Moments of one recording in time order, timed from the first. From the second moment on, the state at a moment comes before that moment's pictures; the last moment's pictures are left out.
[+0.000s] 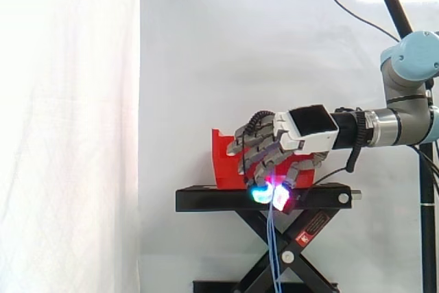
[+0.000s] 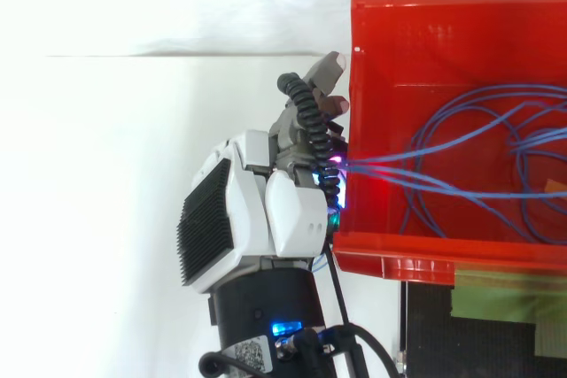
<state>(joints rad) -0.25 -2.21 -1.14 -3.01 -2.04 -2.43</state>
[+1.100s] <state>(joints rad) -0.23 -2.21 -1.11 -3.18 -2.03 -2.10</state>
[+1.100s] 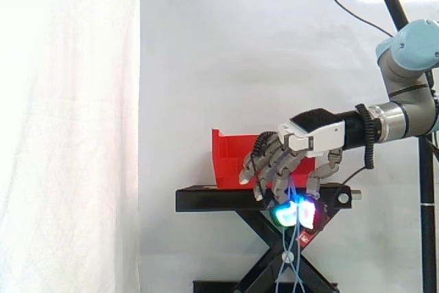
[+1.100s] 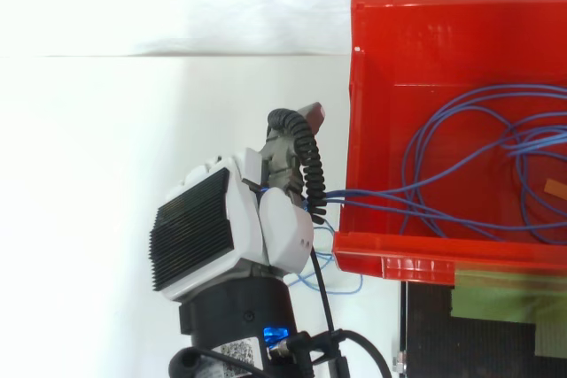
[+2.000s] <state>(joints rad) -0.19 -2.21 -1.08 -3.59 -2.00 -1.46</state>
